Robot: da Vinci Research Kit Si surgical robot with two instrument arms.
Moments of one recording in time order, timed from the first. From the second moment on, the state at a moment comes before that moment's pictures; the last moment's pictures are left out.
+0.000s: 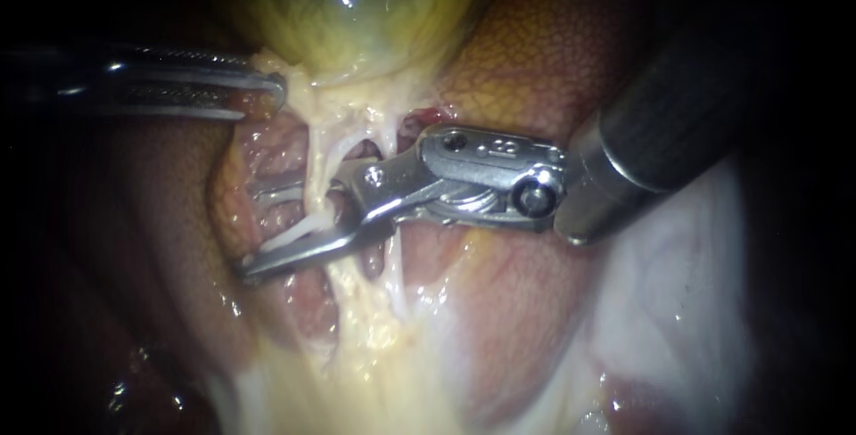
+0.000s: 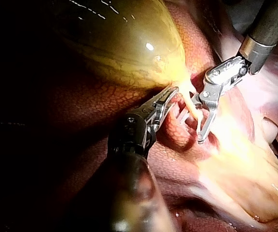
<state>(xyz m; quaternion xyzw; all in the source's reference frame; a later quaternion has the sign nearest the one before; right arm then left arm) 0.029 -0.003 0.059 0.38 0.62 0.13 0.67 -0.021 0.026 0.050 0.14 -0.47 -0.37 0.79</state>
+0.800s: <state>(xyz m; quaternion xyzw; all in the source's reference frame) 0.025 -0.003 0.059 0.33 0.56 0.19 0.74 -0.021 0.026 0.050 0.14 -0.47 -0.37 0.79</state>
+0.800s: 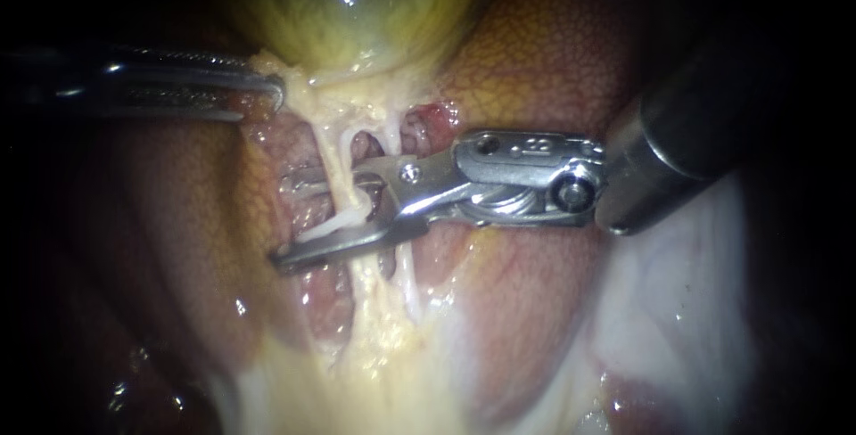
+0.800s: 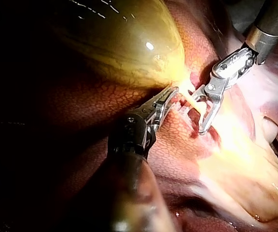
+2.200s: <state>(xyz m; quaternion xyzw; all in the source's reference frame) 0.021 -0.001 0.060 0.39 0.58 0.16 0.70 -0.021 0.026 0.050 0.14 -0.47 -0.37 0.79</state>
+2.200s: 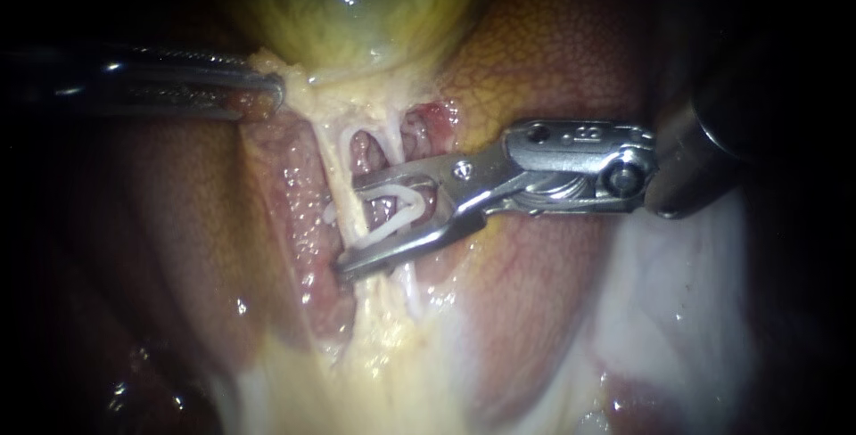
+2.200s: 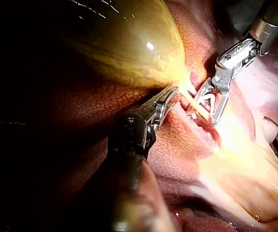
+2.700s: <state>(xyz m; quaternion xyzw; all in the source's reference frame) 0.023 -0.001 0.060 0.50 0.63 0.14 0.58 -0.021 0.026 0.050 0.14 -0.47 -0.37 0.79</state>
